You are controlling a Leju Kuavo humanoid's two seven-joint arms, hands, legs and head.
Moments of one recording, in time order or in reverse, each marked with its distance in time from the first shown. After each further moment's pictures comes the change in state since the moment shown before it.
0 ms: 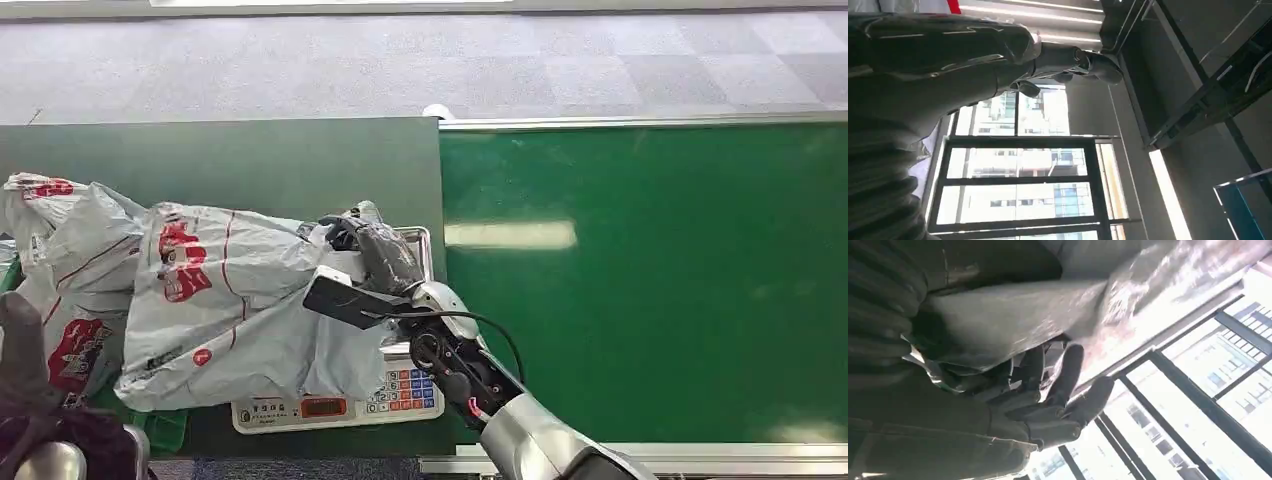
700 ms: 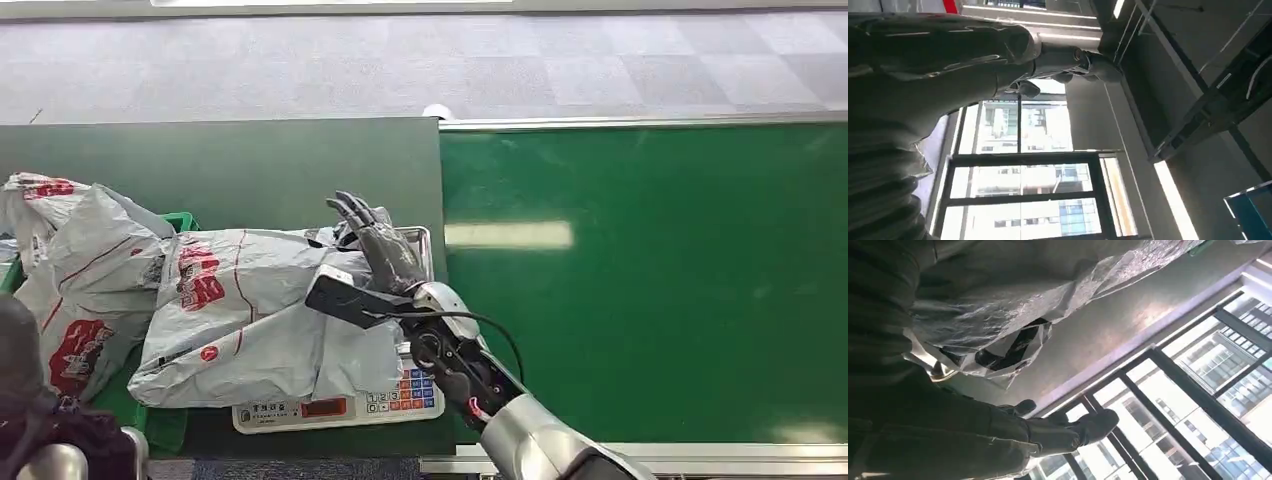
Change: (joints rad) left arm -0.001 -0.012 -0.013 0.013 -0.065 0.066 0.000; right arm 0.002 0.000 -0.017 0.000 0.004 -0.005 -0.012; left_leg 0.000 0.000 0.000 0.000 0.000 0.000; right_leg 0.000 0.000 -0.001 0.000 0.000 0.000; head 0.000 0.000
